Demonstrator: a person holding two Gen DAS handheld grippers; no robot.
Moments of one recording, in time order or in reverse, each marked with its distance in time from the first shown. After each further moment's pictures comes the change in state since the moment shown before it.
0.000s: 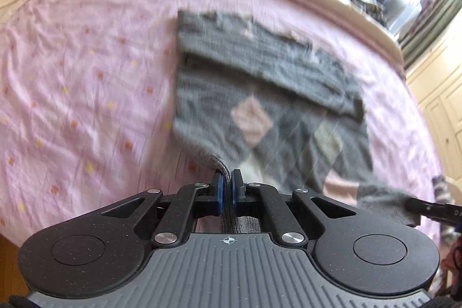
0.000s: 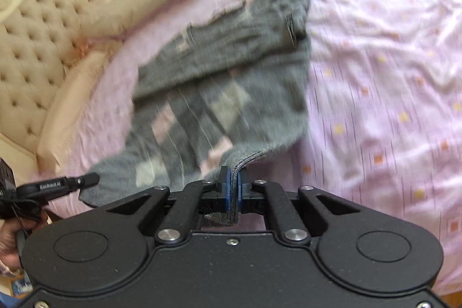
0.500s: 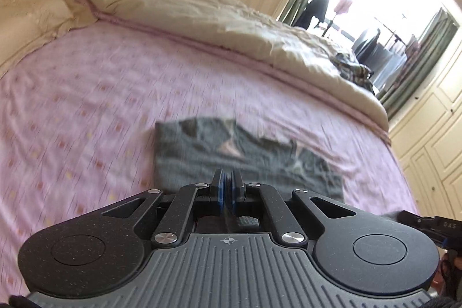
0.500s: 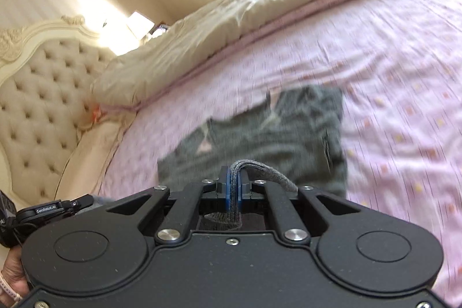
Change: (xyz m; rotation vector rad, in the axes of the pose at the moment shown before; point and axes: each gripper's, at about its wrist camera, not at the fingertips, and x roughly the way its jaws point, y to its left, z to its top) left arm 0.004 -0.003 0.140 -0.002 -0.218 -0.062; right arm 0.019 0.025 0.128 0.031 -0.218 0.050
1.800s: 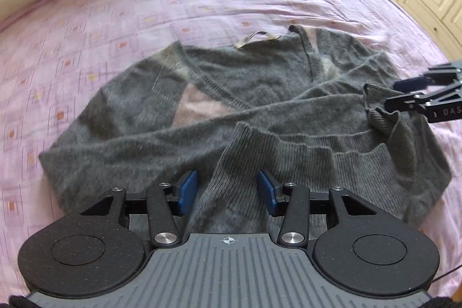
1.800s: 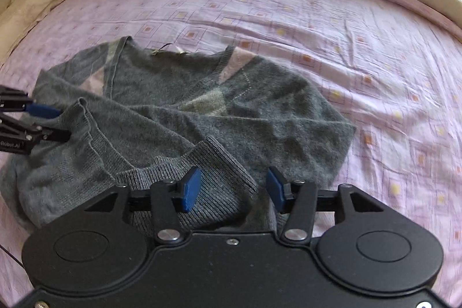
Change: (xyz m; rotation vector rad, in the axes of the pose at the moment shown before) left arm 0.227 -0.026 -0.012 0.552 0.408 -0.070; right arm 0.208 -0.029 0.039 -0.495 0.351 -0.285
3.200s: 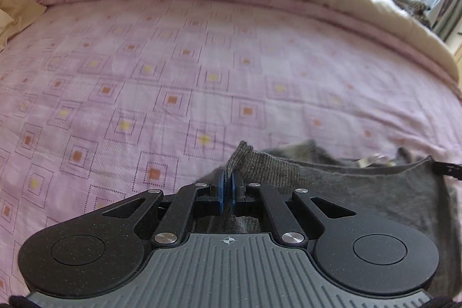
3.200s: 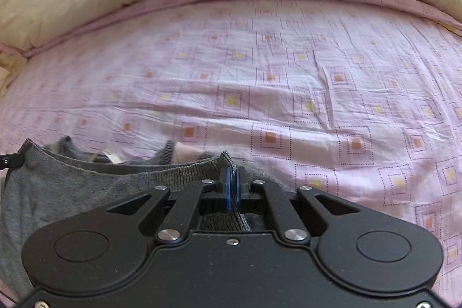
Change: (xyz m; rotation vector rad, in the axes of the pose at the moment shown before) left arm 0.011 0.102 0.050 -0.400 -0.110 0.189; right arm 0.055 -0.036 0.070 0.231 -0.084 -0.072
